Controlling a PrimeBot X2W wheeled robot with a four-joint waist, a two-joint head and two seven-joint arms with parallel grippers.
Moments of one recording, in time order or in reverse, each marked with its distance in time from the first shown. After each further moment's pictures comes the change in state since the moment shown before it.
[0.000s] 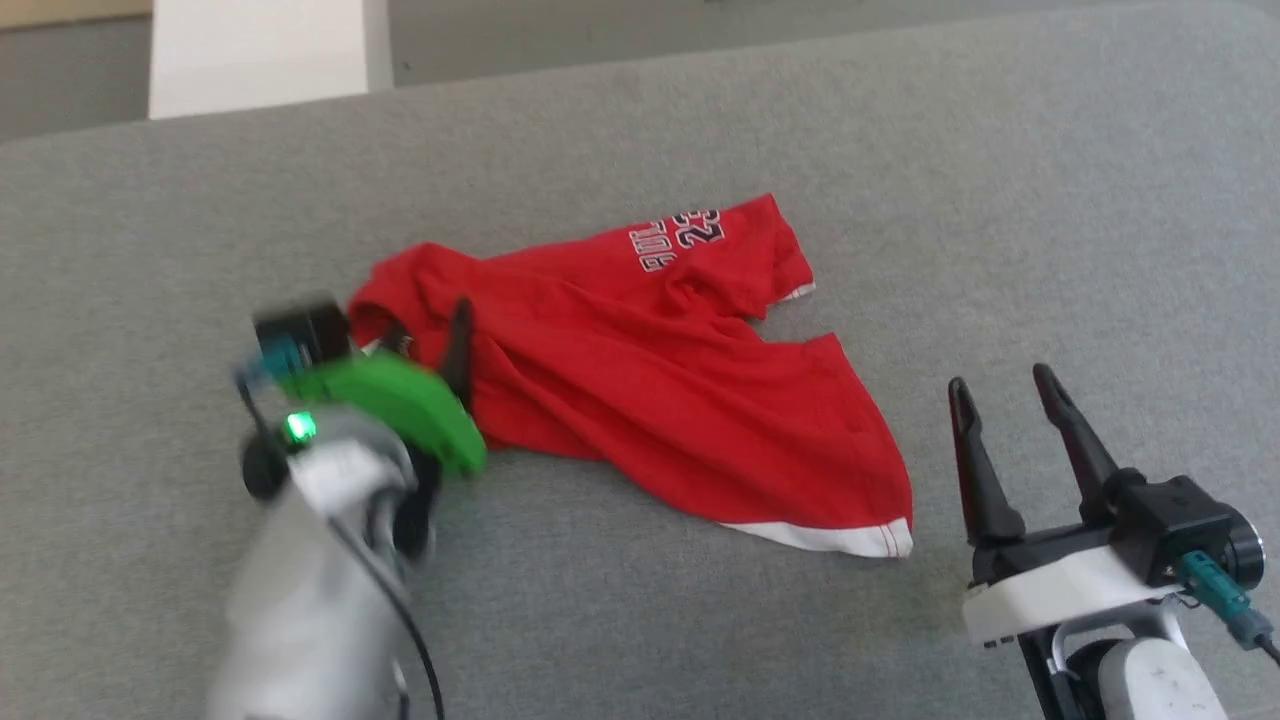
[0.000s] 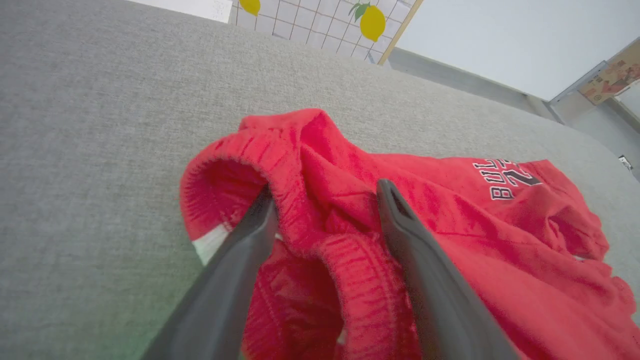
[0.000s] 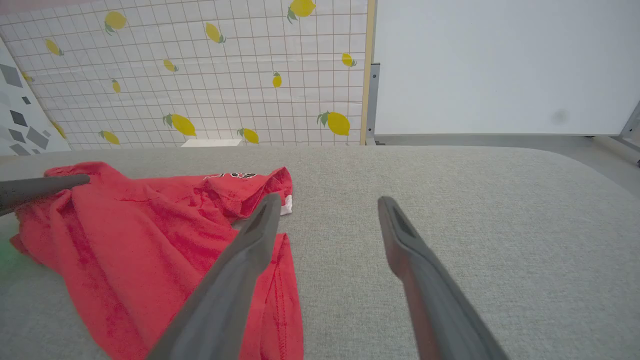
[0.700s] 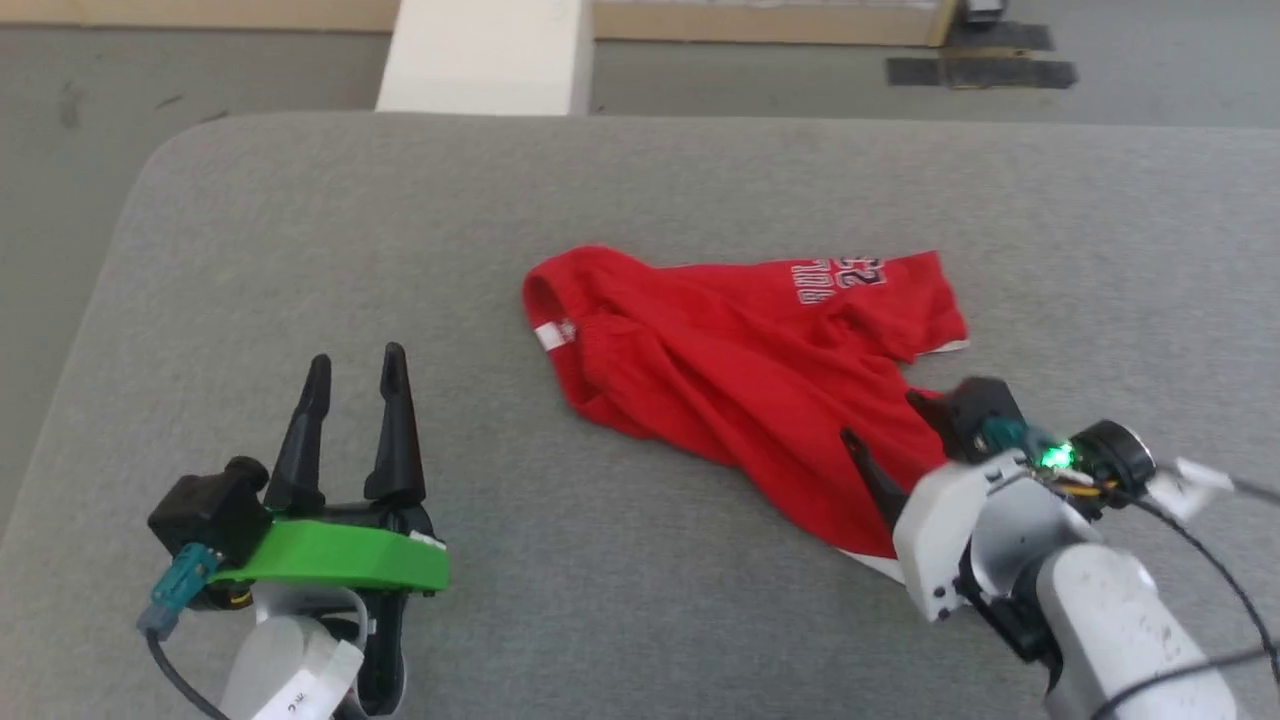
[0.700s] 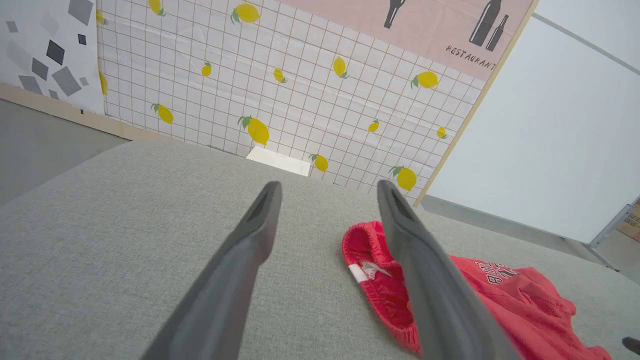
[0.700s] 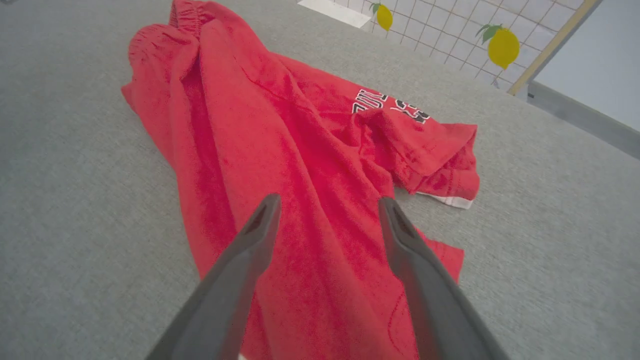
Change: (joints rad) left arm 0.451 -0.078 0.200 -0.631 0.199 -0.038 -0.175; right arm -0.231 -0.162 0.275 0.191 0.028 0.000 0.480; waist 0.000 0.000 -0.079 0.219
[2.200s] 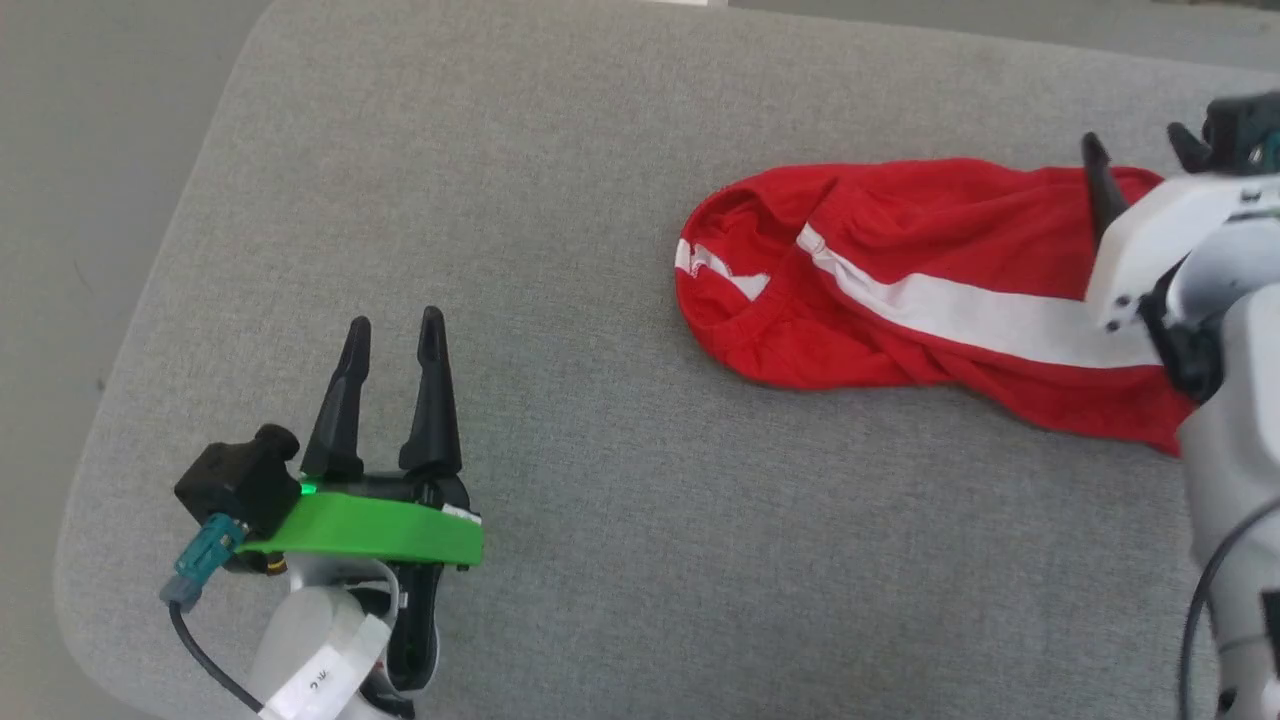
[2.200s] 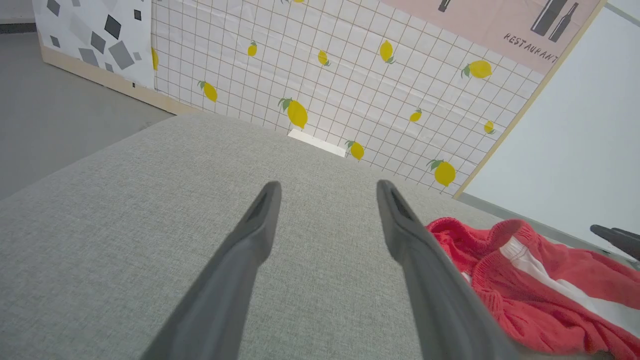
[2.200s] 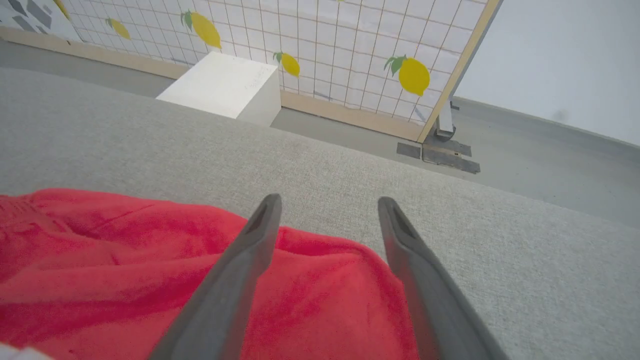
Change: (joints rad) left arm -0.045 -0.008 -0.066 -0.023 -0.055 0.011 0.000; right arm -0.479 0.000 -0.410 0.458 -0.129 0.000 -0.153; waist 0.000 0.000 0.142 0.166
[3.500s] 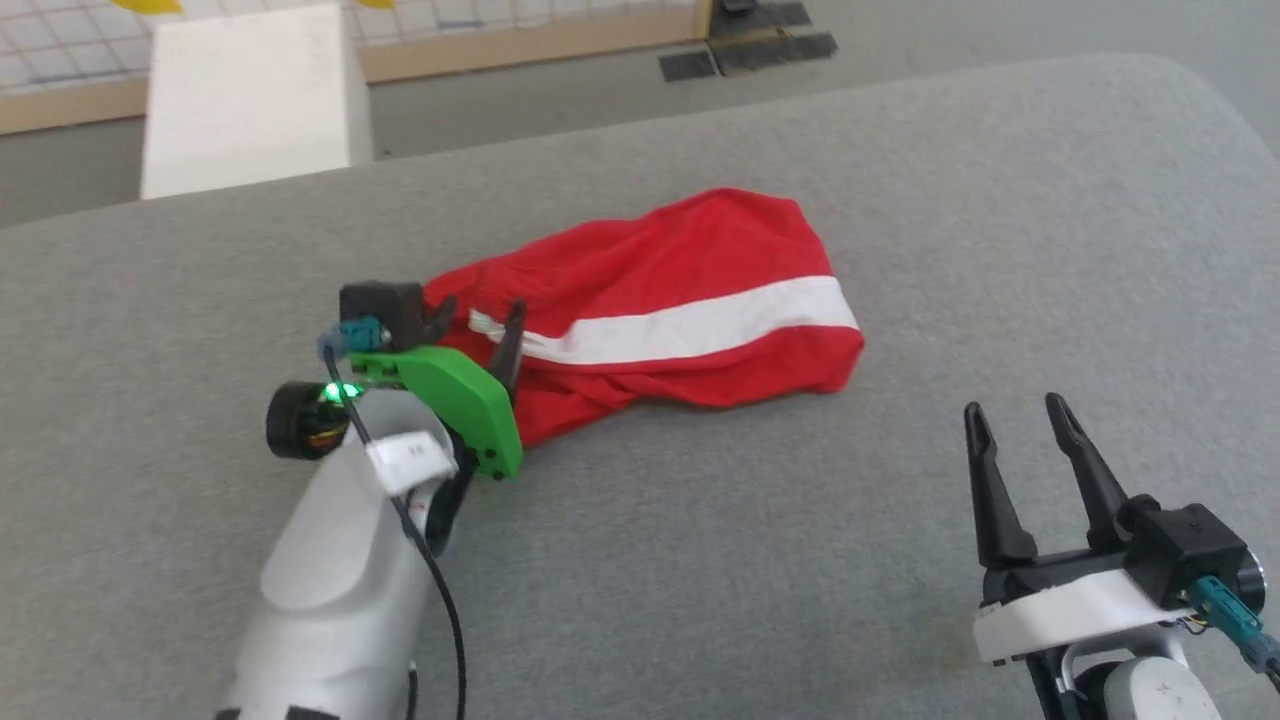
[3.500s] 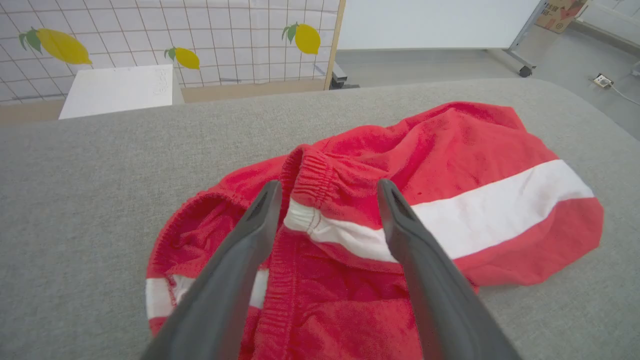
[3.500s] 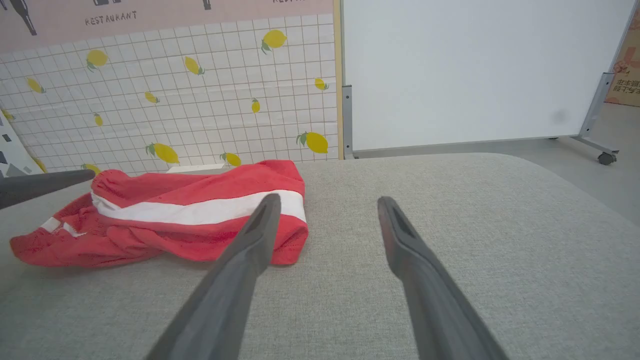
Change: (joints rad) left arm -0.396 0.036 -0.112 0.591 0.140 -0.026 0.253; right arm 0.731 0.160 0.107 -0.585 0.134 0.000 -0.388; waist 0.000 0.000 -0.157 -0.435
